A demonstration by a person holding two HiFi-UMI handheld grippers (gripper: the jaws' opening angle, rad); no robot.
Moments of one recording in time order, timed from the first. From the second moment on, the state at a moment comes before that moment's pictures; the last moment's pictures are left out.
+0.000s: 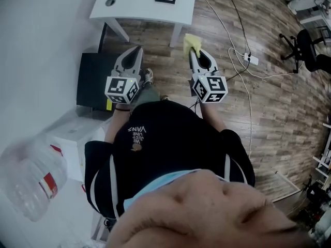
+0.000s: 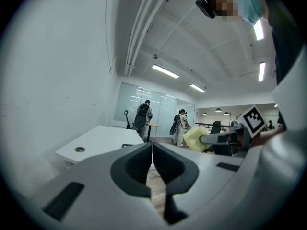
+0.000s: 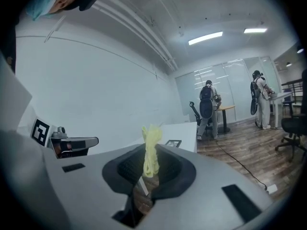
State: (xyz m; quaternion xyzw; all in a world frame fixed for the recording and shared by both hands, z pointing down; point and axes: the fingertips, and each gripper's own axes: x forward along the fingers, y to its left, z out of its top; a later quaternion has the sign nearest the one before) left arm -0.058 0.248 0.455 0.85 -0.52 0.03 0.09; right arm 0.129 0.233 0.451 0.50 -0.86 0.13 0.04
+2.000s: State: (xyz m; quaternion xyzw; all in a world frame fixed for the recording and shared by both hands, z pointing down) left arm -0.086 -0.015 0.469 0.88 -0.45 0.06 0.12; right arm 0.089 -0.019 0.469 0.54 -0.82 0.17 0.06
